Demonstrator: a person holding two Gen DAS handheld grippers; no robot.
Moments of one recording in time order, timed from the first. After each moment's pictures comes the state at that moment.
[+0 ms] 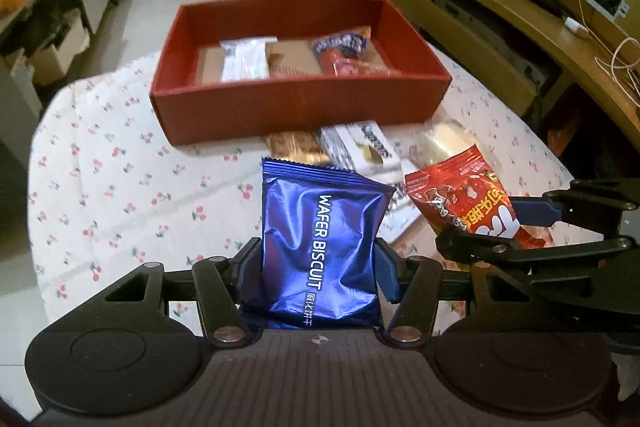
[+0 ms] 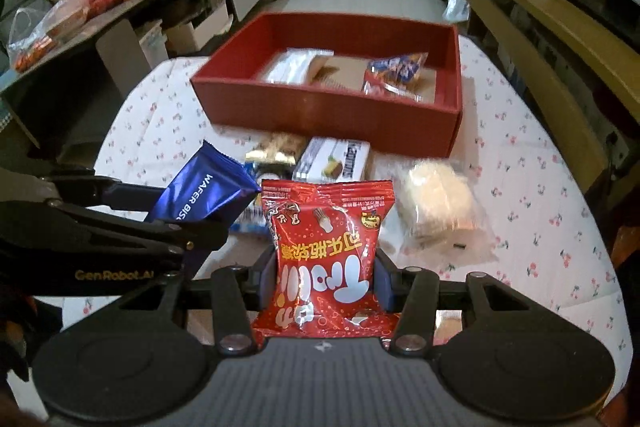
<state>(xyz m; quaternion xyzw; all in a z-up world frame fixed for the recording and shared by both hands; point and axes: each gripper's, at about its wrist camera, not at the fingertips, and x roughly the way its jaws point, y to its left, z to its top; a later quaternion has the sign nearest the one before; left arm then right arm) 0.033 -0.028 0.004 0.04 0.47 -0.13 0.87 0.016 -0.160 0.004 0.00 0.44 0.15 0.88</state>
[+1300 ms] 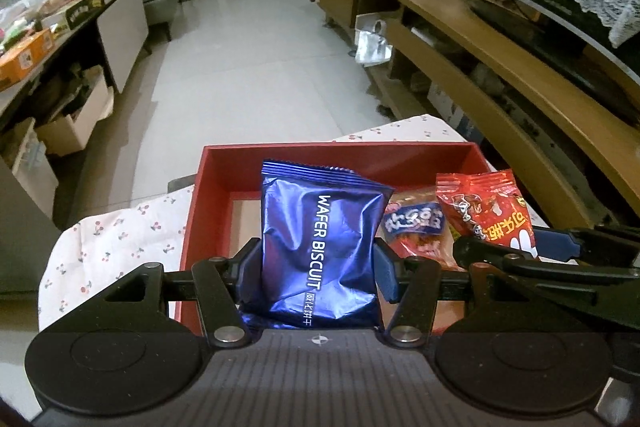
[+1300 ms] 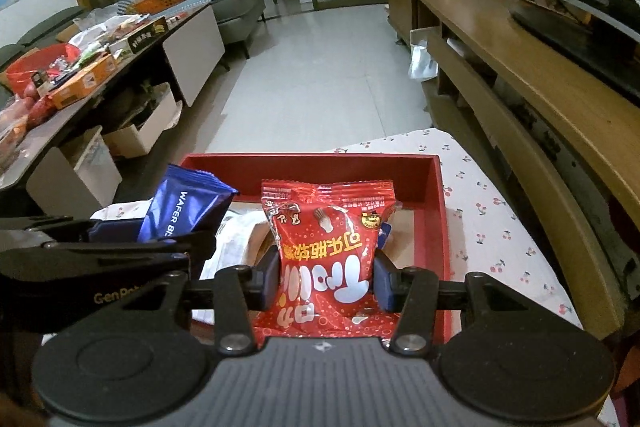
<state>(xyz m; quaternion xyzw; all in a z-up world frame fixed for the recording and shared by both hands) 0.189 -0.031 0.036 0.02 0.41 -0.07 0.91 0.184 -0.164 0.033 0.06 0.39 0.09 0.91</state>
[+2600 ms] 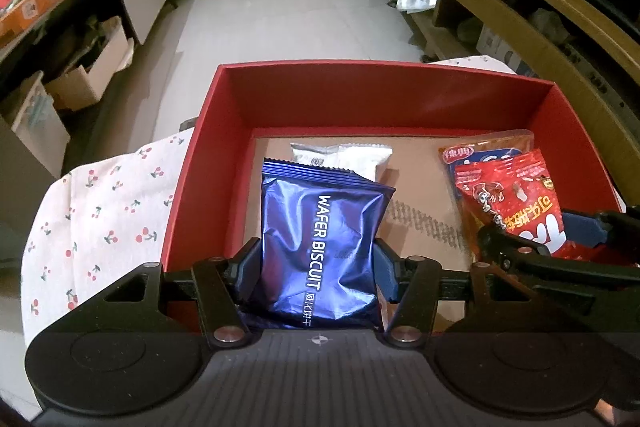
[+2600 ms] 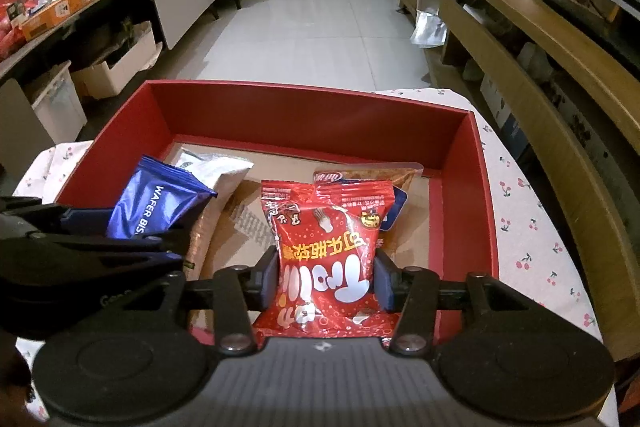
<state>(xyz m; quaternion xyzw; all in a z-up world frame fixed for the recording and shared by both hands) 0.216 -0.024 -0.024 0.04 0.47 -0.02 0.88 0.222 -0.136 -0.024 -0.01 0.44 0.07 0.90</state>
